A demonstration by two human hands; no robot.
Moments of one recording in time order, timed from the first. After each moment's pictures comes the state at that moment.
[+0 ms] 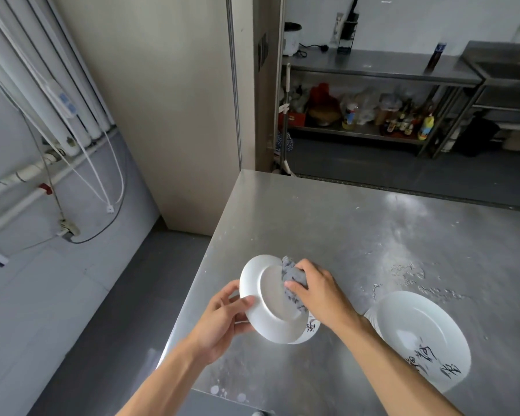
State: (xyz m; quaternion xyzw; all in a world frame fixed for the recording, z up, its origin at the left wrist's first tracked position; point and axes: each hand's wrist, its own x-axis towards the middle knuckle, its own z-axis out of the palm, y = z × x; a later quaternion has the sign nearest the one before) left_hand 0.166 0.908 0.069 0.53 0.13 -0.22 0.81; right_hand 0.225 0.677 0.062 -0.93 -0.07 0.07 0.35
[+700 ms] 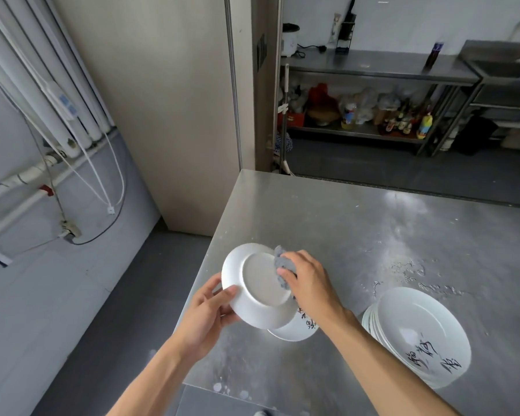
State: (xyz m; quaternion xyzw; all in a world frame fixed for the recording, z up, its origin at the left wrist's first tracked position) left_hand 0.163 0.931 0.075 0.53 0.12 -0.16 0.83; right_hand 0.223 0.708 0.081 -0.92 -0.07 0.00 0.38
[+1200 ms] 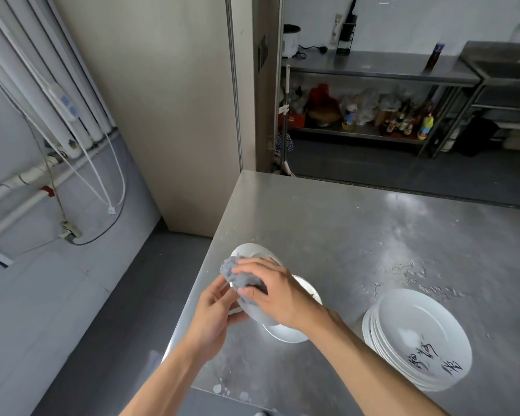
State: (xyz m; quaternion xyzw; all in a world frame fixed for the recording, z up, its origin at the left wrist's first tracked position) left_hand 0.163 0.911 0.082 0.57 0.11 -0.12 0.81; right_hand 0.213 0.750 0.100 -0.84 -0.28 0.04 0.47
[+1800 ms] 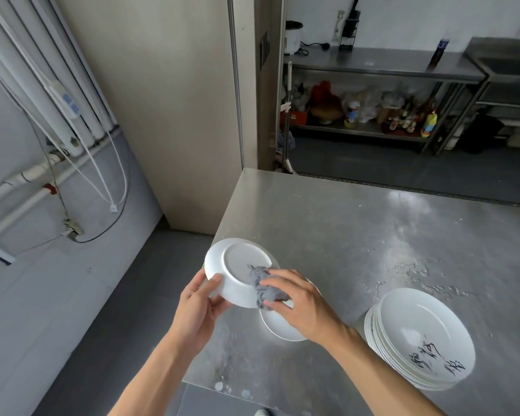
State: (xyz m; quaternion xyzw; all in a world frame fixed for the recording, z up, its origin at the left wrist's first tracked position) left_hand 0.171 0.940 0.076 0.48 0.18 -0.08 0.85; right_hand 0.200 0.709 0.050 -0.86 -0.26 -0.04 0.43
